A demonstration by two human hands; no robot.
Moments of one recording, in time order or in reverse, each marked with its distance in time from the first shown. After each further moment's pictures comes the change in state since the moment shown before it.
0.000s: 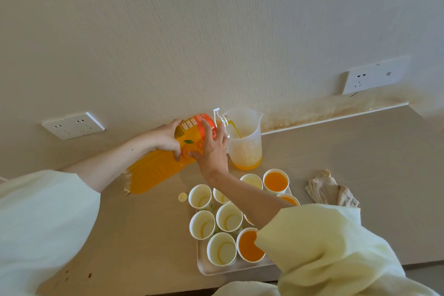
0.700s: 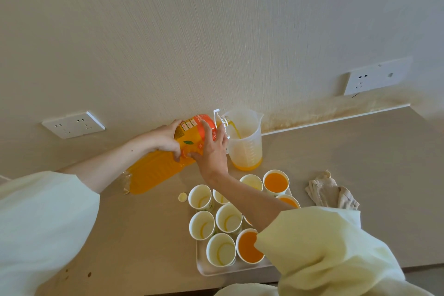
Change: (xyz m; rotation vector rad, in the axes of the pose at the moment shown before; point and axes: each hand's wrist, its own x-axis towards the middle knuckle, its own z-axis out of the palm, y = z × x) left_hand 0.001 -0.001 0.000 -0.007 0.000 -0.007; right_hand -0.001 -0.001 -0.001 0.011 -0.013 0.004
